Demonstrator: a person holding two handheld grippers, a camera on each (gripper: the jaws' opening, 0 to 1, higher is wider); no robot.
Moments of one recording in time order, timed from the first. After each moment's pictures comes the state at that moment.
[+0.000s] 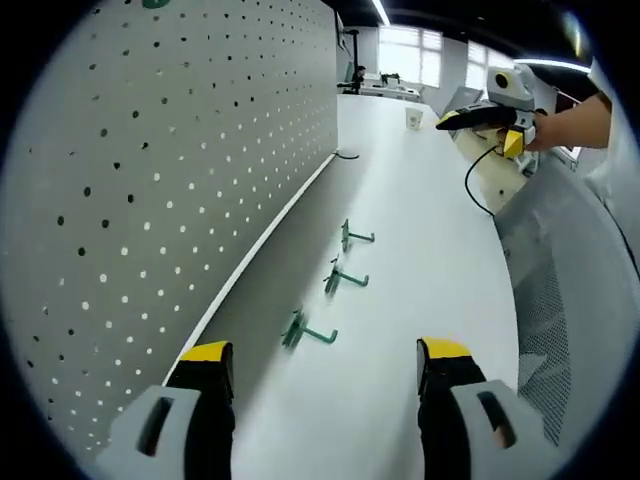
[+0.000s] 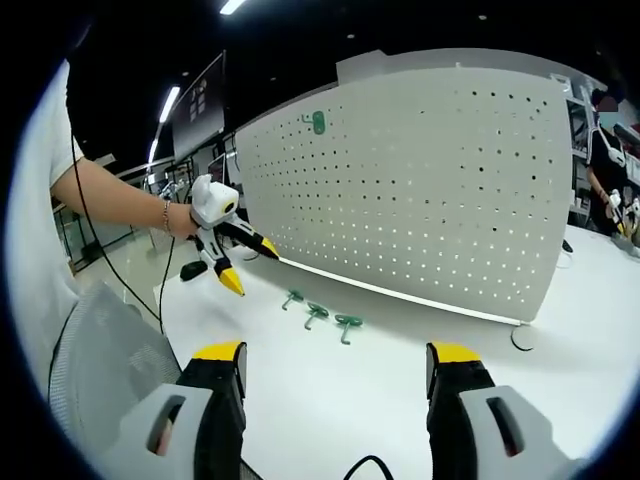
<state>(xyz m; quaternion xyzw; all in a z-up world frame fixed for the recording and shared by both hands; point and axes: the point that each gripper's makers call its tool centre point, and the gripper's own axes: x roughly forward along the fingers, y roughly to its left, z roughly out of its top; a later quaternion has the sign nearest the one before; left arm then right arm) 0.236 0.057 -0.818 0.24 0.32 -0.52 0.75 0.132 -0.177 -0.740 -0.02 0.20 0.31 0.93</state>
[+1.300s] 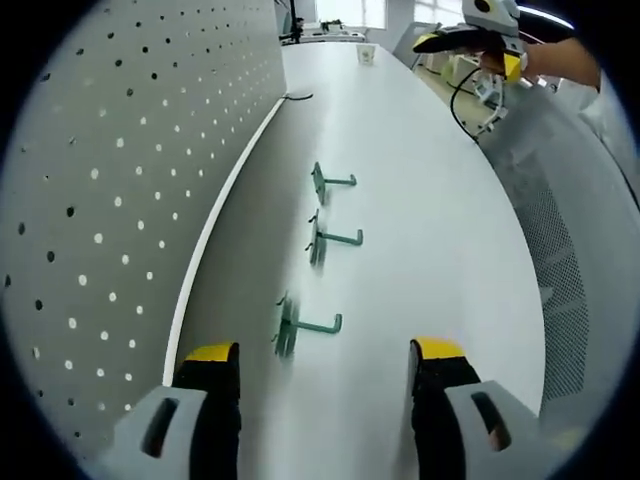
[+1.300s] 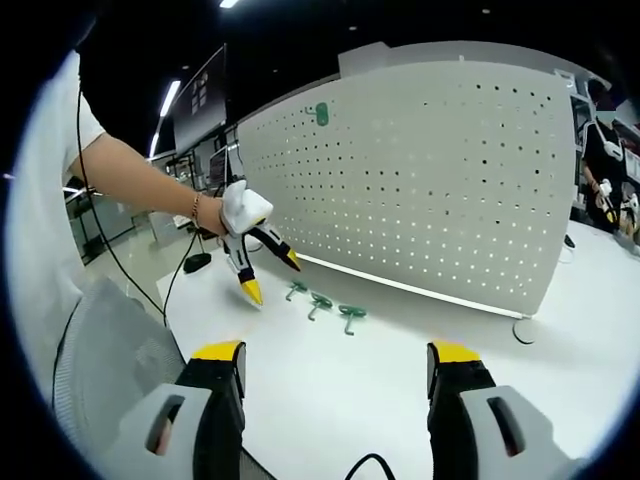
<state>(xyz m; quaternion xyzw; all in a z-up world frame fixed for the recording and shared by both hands) 0.245 0.046 -0.867 0.35 0.36 -0.57 0.65 0.126 -0.177 -0.744 -0.02 0.22 0.32 0.92</state>
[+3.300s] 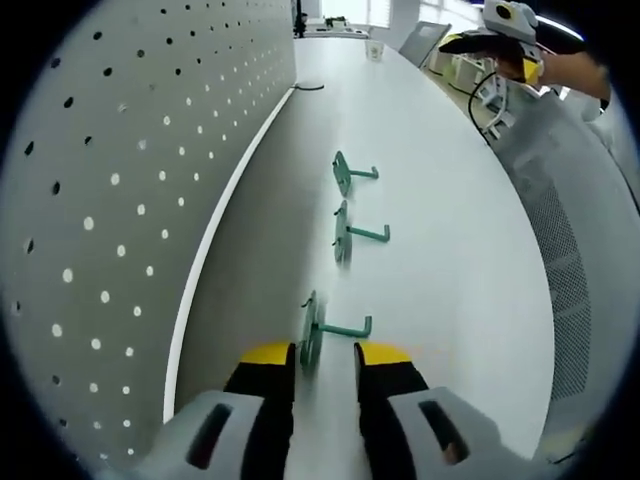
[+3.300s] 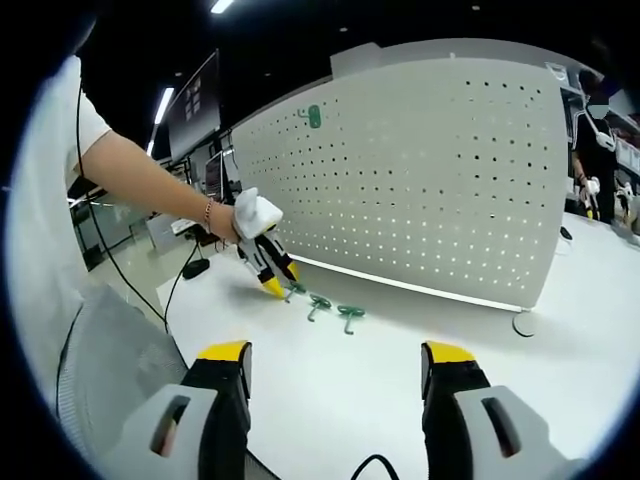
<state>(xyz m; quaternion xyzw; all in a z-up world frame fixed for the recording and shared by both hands) 0.264 0.045 -0.878 0.33 0.38 -0.56 0.65 0.125 -0.180 -0.745 0.00 0.22 0.31 0.92</state>
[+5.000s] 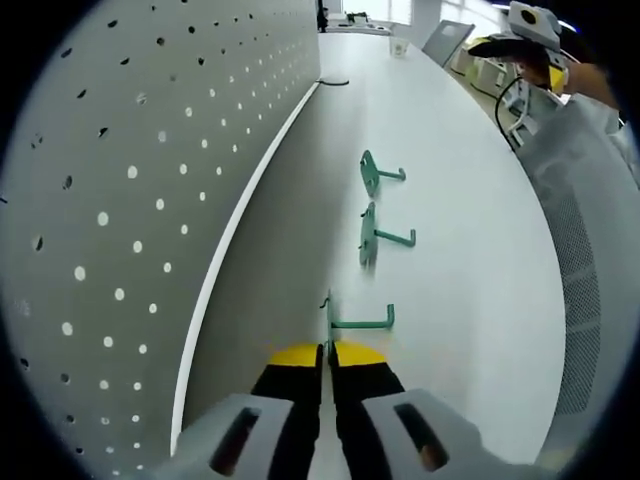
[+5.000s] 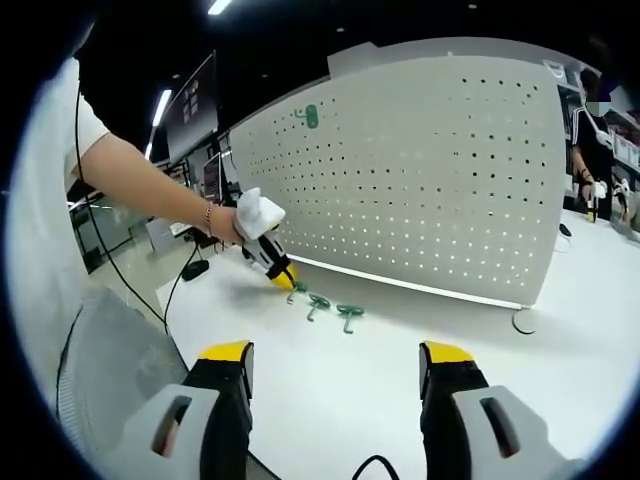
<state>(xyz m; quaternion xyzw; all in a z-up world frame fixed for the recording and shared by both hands) 0.276 0.044 -0.880 0.34 0.39 -0.53 0.67 0.125 -0.182 -0.746 0.00 0.22 0.31 0.93</state>
